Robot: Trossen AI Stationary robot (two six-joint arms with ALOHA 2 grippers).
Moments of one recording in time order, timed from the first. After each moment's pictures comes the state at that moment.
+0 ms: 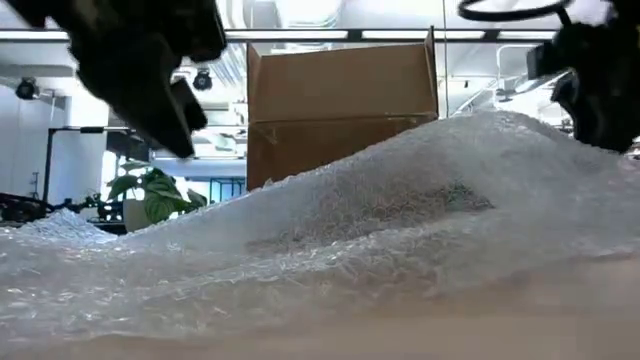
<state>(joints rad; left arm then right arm) -0.41 1.51 0.82 -0.17 -0.08 -0.53 0.46 1.27 0.75 -1.02 0.32 0.73</state>
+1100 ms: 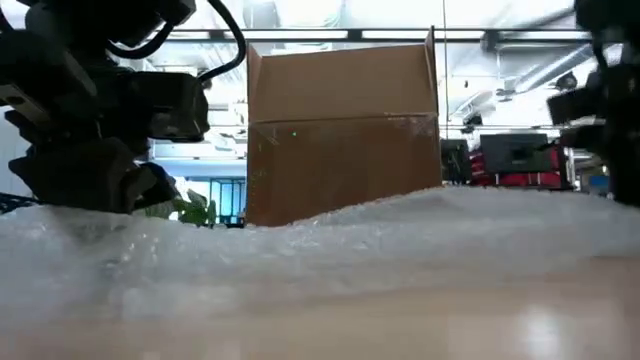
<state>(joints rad) -0.44 1.66 0.78 -0.23 0.07 -0.63 0.49 1.27 0.65 -0.99 0.09 0.66</state>
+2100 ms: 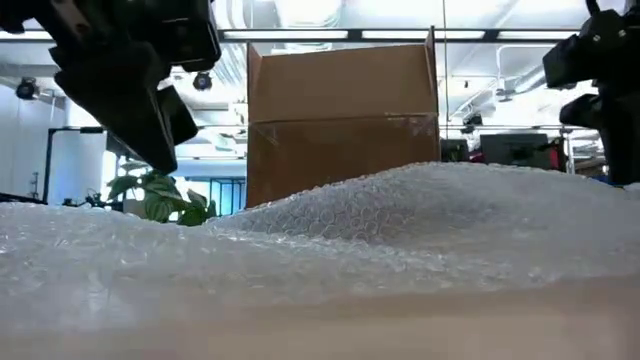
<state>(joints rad) -0.44 1.51 0.84 -0.22 -0.07 -0.59 0.51 1.23 0.68 -0.90 0.19 0.64</state>
